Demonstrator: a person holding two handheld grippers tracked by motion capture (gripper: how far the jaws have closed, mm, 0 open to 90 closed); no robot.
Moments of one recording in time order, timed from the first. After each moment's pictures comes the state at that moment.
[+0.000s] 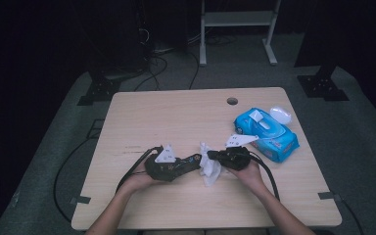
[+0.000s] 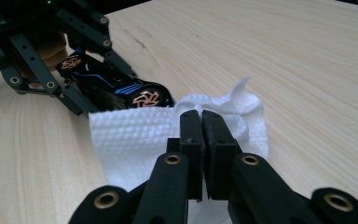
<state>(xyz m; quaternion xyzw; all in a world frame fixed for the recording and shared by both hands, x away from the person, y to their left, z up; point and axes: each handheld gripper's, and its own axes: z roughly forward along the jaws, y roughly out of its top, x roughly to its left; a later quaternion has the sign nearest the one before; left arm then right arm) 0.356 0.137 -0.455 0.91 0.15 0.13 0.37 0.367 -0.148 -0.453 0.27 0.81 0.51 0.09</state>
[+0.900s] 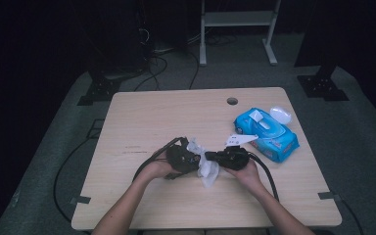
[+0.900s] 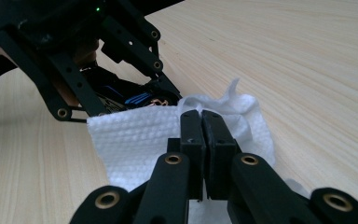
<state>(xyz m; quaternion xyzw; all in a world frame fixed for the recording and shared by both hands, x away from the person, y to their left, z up) 0.378 0.072 -0.435 0.95 0.15 0.10 0.25 0.370 -0.147 -0.459 0.28 0.80 0.53 0.05</state>
